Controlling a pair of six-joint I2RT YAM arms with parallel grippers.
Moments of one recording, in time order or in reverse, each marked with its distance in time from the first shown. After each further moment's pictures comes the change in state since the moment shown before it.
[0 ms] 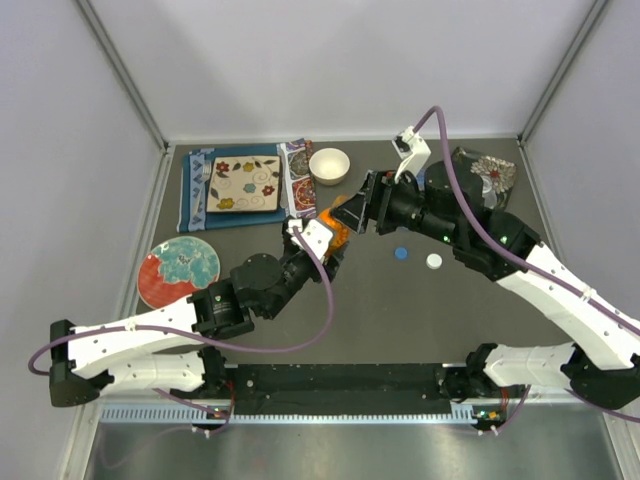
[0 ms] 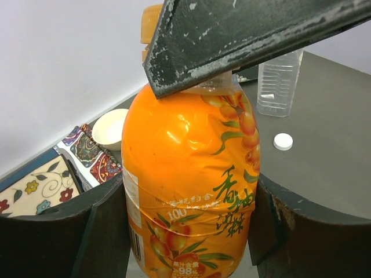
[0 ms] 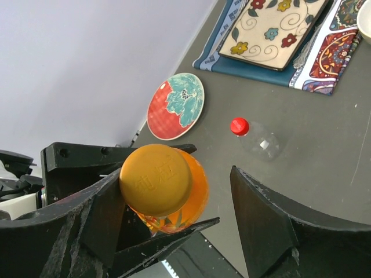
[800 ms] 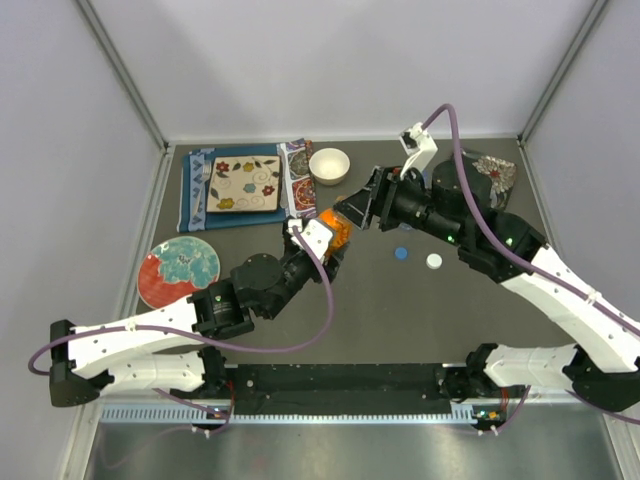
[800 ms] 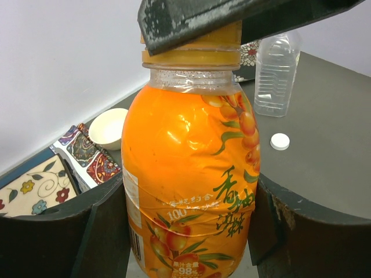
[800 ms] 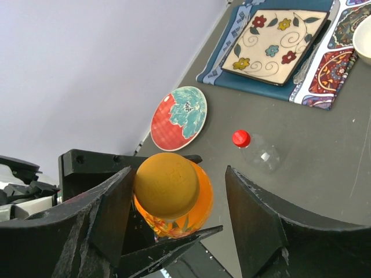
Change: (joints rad) left arm 0.000 0.000 0.000 -0.001 0.005 -0.013; right arm 0.000 -0.013 0.000 0.035 0.015 -0.009
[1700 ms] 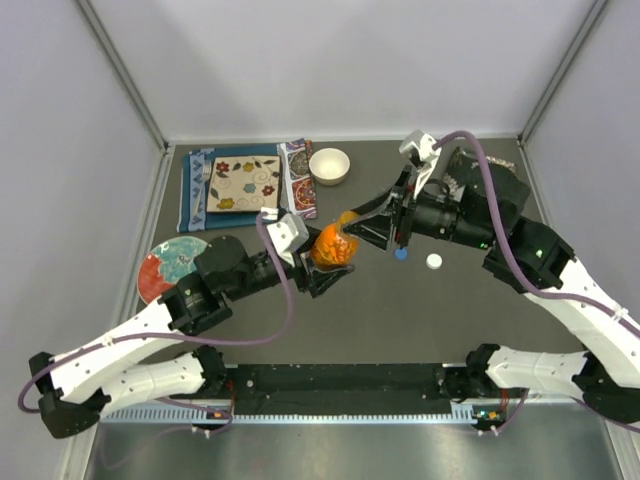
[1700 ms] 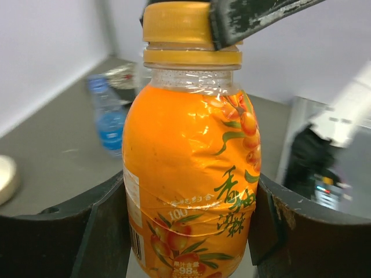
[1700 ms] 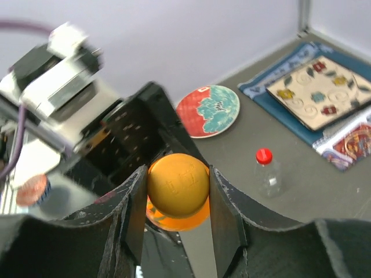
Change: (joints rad) left arm 0.185 -0.109 0.001 -0.061 0.616 -0.162; right arm -0.001 -0.087 -0.006 0.039 -0.277 -0.281
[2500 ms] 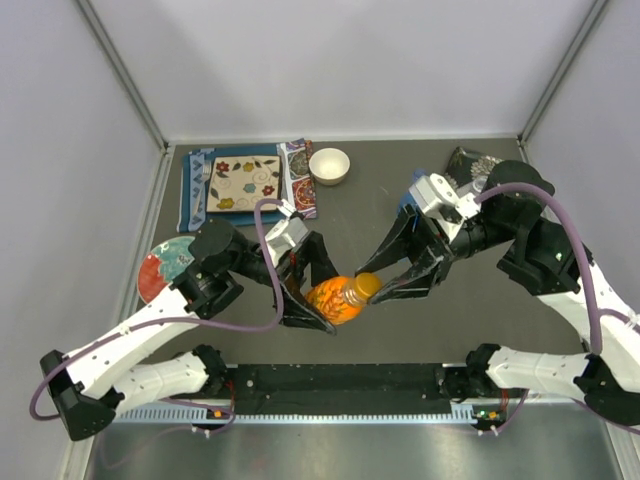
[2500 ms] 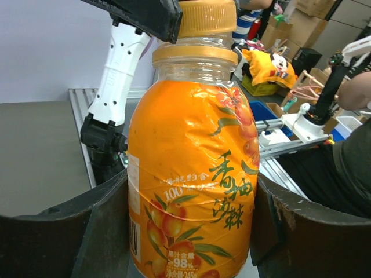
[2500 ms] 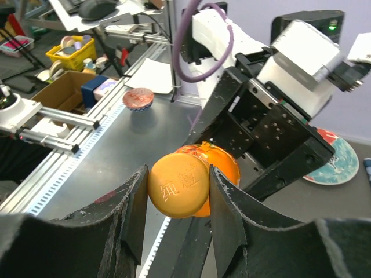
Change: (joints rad) left arm 0.202 0.093 0.038 0.301 1.102 -0.539; right arm -0.004 -0.021 0.074 -0.019 -0.772 -0.304
